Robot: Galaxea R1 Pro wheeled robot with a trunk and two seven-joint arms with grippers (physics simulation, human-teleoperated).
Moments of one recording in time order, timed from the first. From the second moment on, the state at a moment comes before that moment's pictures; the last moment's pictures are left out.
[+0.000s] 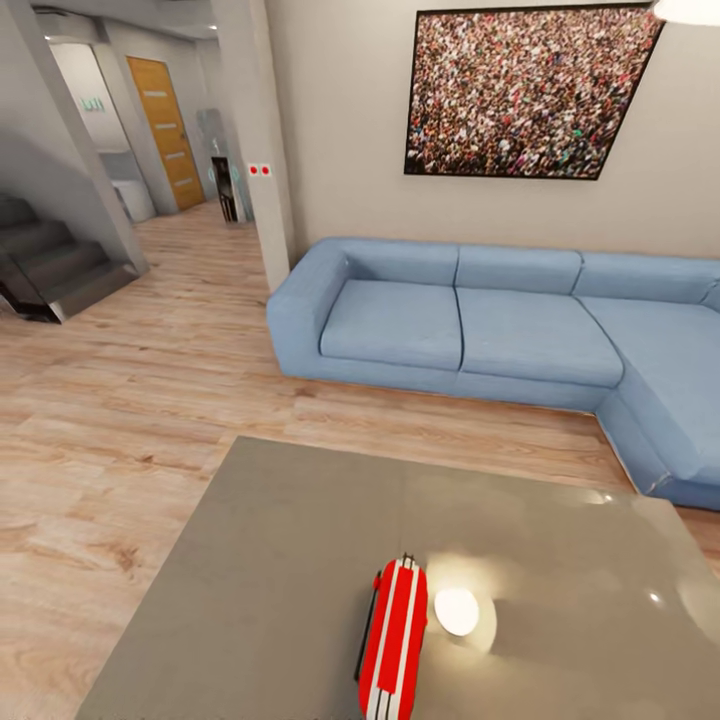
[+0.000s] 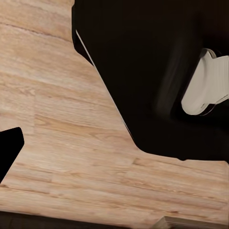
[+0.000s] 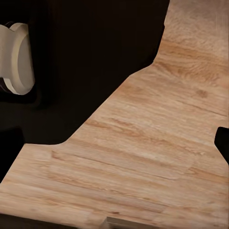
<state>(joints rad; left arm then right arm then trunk) 0.00 -0.02 0.05 -0.04 0.07 -0.03 0.00 -0.02 0.00 0.35 0.00 -0.19 -0.07 0.01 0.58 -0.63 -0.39</state>
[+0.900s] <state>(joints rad) 0.00 -0.02 0.05 -0.04 0.07 -0.03 0.00 -0.02 0.00 0.35 0.00 -0.19 -0.07 0.00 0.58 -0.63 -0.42</state>
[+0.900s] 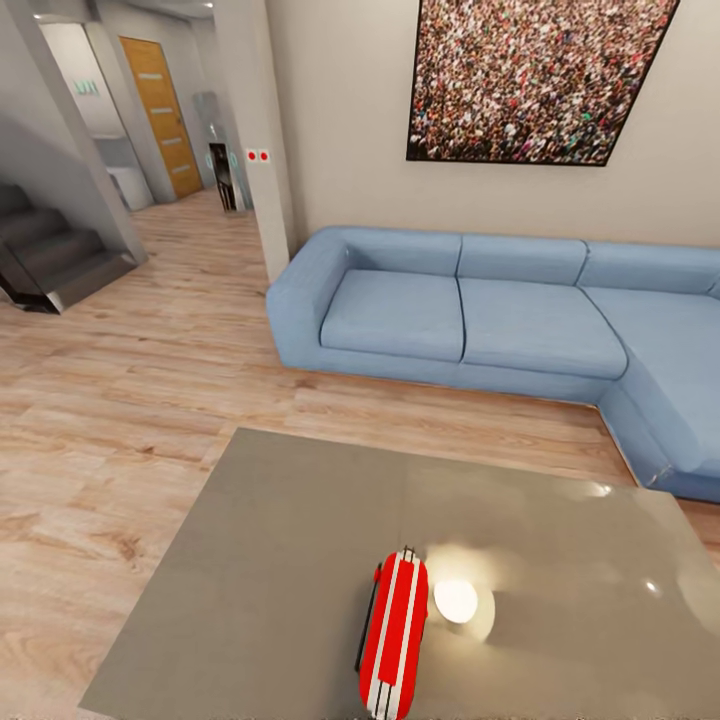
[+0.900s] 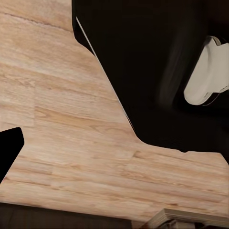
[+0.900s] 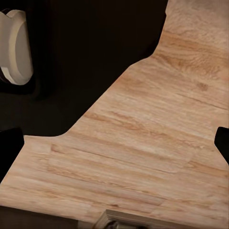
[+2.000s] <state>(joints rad) 0.00 -0.02 0.05 -0.04 0.07 -0.03 0.00 -0.02 0.00 0.35 0.00 -0.23 -0.09 0.00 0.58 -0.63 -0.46</state>
